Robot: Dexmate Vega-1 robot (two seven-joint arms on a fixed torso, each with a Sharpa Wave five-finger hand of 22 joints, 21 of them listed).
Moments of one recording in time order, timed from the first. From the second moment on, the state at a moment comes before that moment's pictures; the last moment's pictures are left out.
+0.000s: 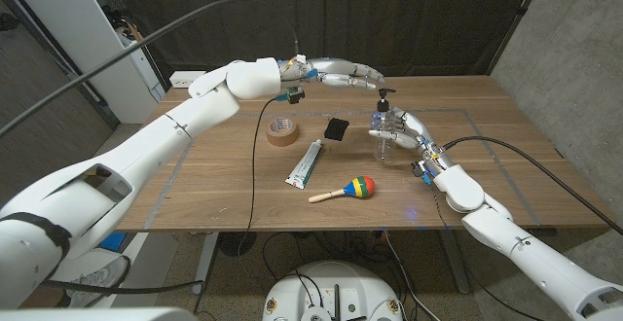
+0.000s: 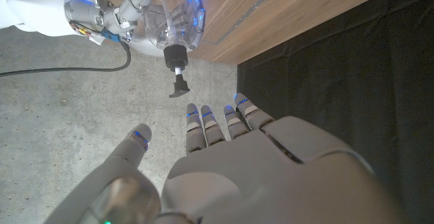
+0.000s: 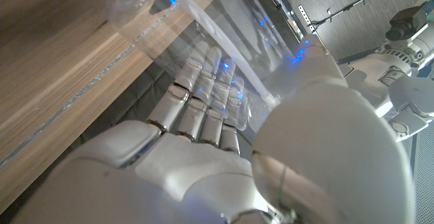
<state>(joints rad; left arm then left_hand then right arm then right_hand) 0.36 0.66 0.70 -1.69 0.27 -0.36 -0.43 0.02 0.07 0.68 0.08 0.19 0.24 -0.07 0.18 0.17 0.17 -0.10 0.19 0.17 0.02 -0.03 0.18 0.17 0.10 -0.04 0.19 0.17 -0.95 -0.61 -0.43 -1.35 0.16 0.68 -0.07 0.98 -0.07 0.35 -0.17 0.24 0.42 0.05 0.93 0.30 0.66 -0.04 0.60 0.63 0.73 -0.03 0.51 0.65 0.77 -0.09 0.28 0.18</state>
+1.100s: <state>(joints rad) 0.50 0.69 0.58 -1.79 0.22 -0.14 -0.21 0.02 0.07 0.69 0.07 0.19 0.23 -0.08 0.18 0.17 0.15 -0.09 0.18 0.17 0.02 -0.03 0.18 0.17 0.11 -0.04 0.19 0.17 -0.90 -0.57 -0.45 -1.28 0.17 0.69 -0.07 0.98 -0.07 0.35 -0.17 0.24 0.40 0.03 0.92 0.29 0.66 -0.04 0.59 0.63 0.74 -0.05 0.49 0.65 0.75 -0.08 0.27 0.19</state>
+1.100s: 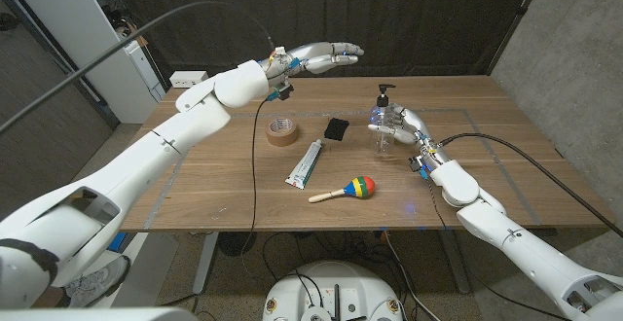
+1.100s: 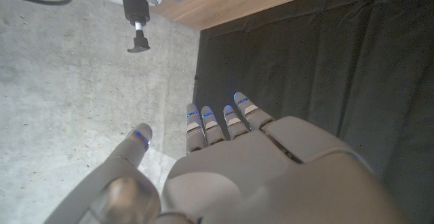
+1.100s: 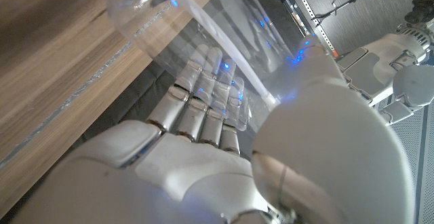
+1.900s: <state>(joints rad) 0.77 0.69 0.42 -1.94 0.09 0.02 0.05 0.02 0.08 0.70 0.06 0.19 0.22 -0.06 0.18 0.17 0.15 -0.09 0.18 0.17 0.03 -0.04 0.18 0.17 0.12 -0.04 0.19 0.17 -0.83 -0.51 -0.47 -1.19 0.17 0.71 -0.08 0.98 -0.07 0.35 -0.17 0.25 0.39 0.02 0.92 0.29 0.65 -0.06 0.56 0.63 0.73 -0.06 0.46 0.66 0.73 -0.08 0.26 0.18</state>
